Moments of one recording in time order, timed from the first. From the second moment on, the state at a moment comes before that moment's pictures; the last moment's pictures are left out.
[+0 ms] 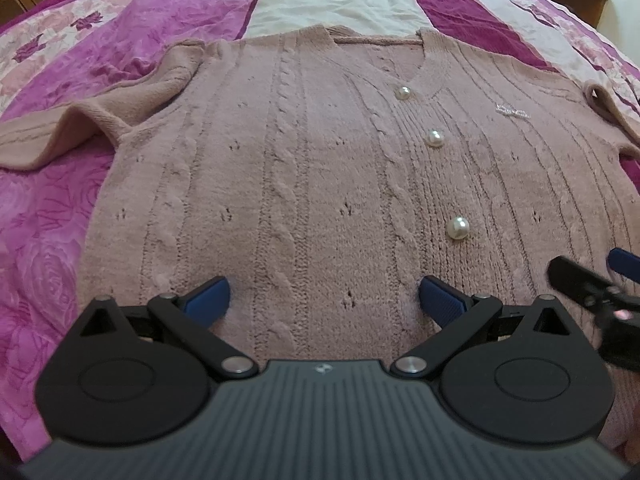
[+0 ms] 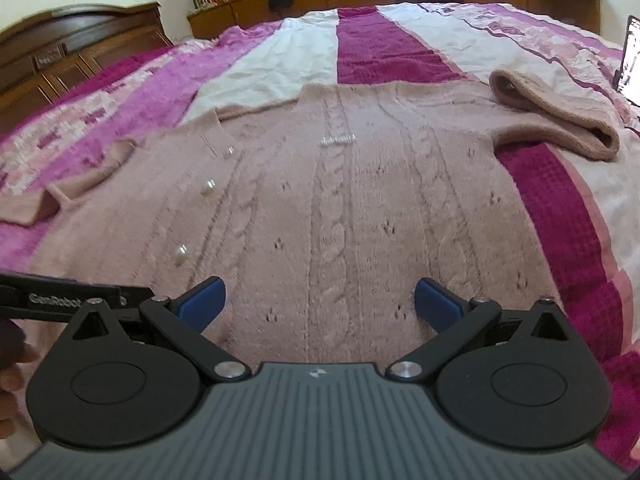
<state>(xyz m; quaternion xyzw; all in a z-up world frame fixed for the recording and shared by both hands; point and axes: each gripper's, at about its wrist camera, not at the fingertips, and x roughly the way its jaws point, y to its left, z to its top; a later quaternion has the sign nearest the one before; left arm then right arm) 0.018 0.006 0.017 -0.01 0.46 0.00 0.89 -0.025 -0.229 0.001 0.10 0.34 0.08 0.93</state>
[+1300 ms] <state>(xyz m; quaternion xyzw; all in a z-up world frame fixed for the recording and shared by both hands) 0.036 0.033 0.034 0.00 0.45 0.06 0.89 0.202 -0.385 0.002 0.05 0.32 -0.12 0.94</state>
